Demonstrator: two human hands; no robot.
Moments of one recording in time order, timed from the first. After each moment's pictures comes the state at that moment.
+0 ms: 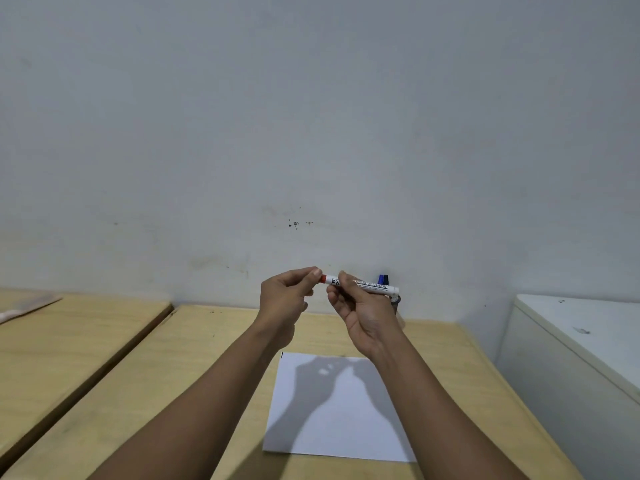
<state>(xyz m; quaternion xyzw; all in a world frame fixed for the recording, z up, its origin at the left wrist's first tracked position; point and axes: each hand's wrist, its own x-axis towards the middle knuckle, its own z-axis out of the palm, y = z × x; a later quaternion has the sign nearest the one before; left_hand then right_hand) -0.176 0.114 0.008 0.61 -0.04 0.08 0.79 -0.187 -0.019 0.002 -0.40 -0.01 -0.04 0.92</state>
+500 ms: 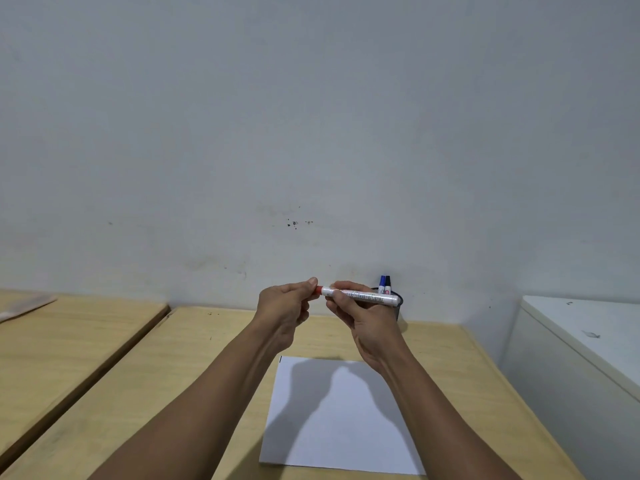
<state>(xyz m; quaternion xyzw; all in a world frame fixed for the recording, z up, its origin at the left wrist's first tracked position) -0.146 0.116 -0.004 0.58 0.03 0.01 0.81 -0.174 -0.031 -0.020 -0.50 -0.09 -0.09 0.86</state>
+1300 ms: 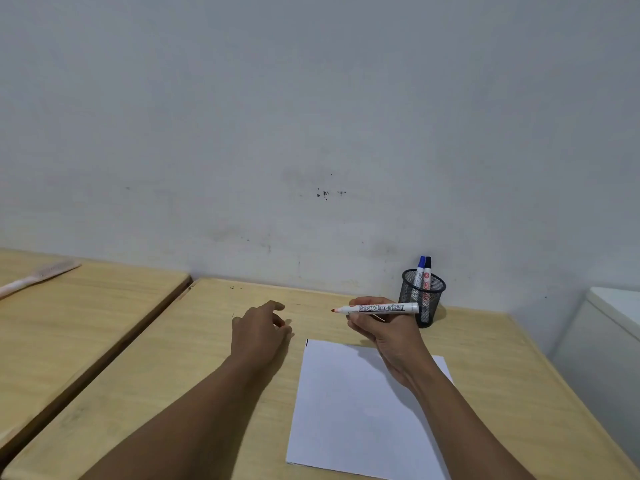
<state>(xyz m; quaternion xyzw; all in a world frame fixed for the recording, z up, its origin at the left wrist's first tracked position) -0.082 0.206 -0.136 0.93 0.02 0.16 0.32 -0.131 -0.027 -0.090 -0.58 -0.06 -0.06 0.81</state>
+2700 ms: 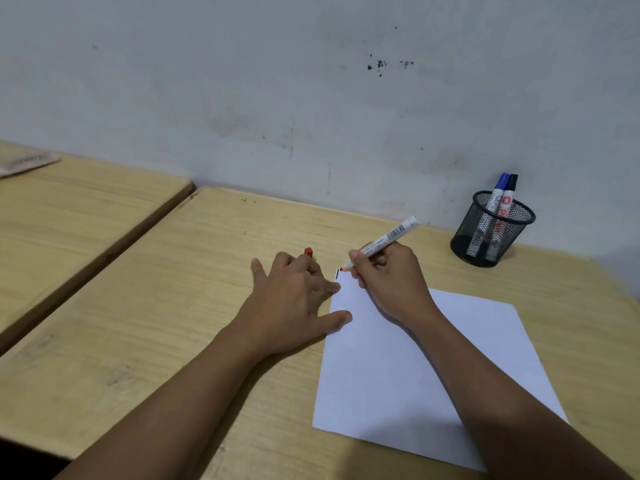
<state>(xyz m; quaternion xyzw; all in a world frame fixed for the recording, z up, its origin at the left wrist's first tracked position) -0.128 0.205 -0.151 0.97 -0.14 0.07 0.19 -0.075 0.025 -0.153 -0.85 -0.06 -0.08 0.51</state>
